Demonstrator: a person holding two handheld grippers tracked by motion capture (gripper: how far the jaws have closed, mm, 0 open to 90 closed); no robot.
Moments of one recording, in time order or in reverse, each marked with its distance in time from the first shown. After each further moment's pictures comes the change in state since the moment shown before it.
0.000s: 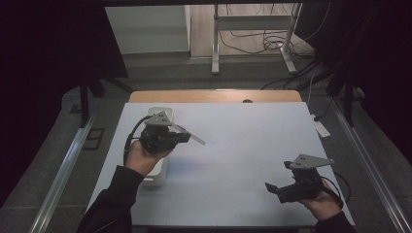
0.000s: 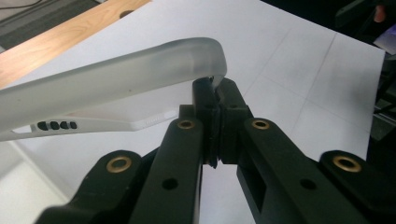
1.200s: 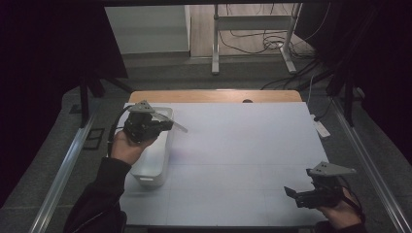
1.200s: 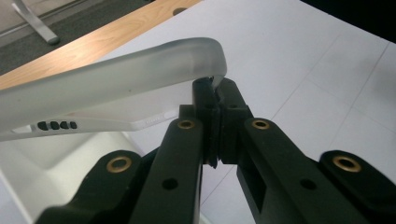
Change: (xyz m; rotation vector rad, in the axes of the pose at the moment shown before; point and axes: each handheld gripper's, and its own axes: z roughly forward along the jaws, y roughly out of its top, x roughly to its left) left arm 0.035 0.001 -0.028 0.015 0.125 -0.073; right arm -0.021 -0.034 -0.027 0.046 -0.142 0.083
